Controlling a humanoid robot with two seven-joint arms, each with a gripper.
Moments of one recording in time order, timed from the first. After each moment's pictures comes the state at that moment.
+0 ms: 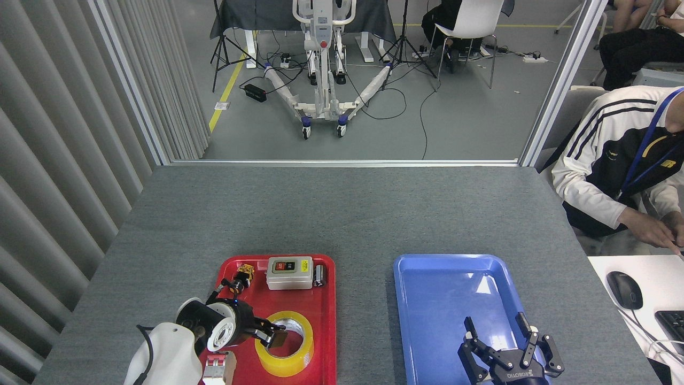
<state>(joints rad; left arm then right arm) -0.39 0.24 -0.41 -1.36 -1.16 -0.18 -1.02 0.19 -0.17 0.09 -1.63 1.34 0.00 -0.16</state>
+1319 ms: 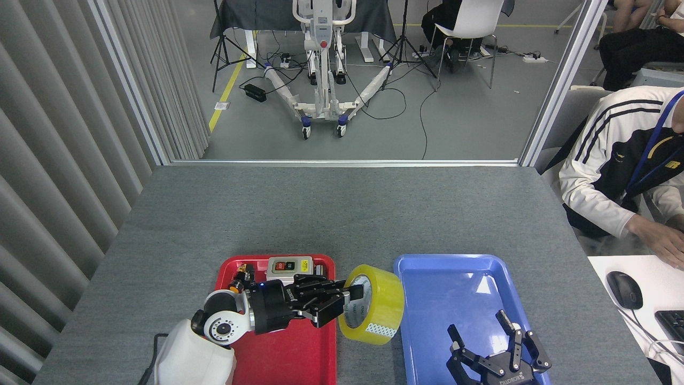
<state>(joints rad) -0.38 0.01 -0.18 -1.32 -0.59 -0.78 -0.87 0.20 -0.19 0.08 -1.64 1.34 -0.24 -0.26</state>
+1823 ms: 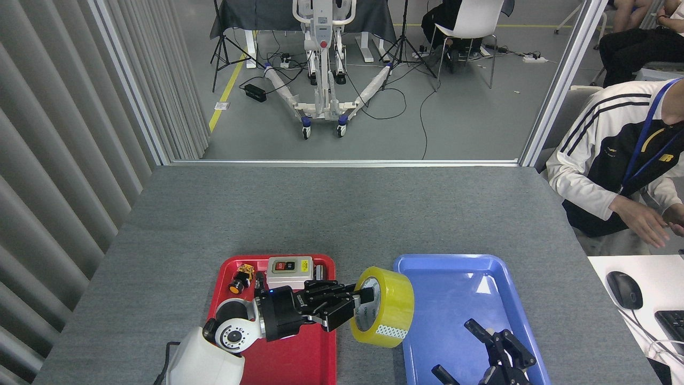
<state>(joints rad) -0.36 -0.02 -0.18 -1.30 -0.58 -0.78 -0.84 0.20 -0.27 0.05 -1.66 1.33 -0.78 -0.43</state>
